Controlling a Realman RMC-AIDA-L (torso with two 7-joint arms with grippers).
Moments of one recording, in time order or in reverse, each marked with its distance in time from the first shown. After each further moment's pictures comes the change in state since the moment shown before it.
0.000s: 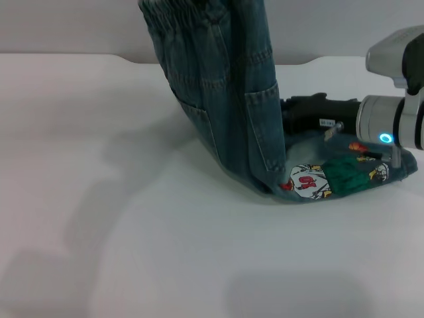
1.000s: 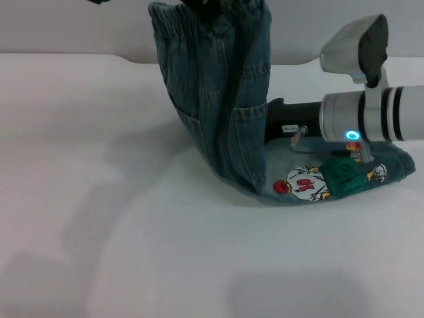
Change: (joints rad) left arm 0.027 -0.001 0.056 -0.022 -0.013 -0.039 0.001; right arm 0.079 0.012 -0.133 -0.022 -0.032 -0.063 0.087
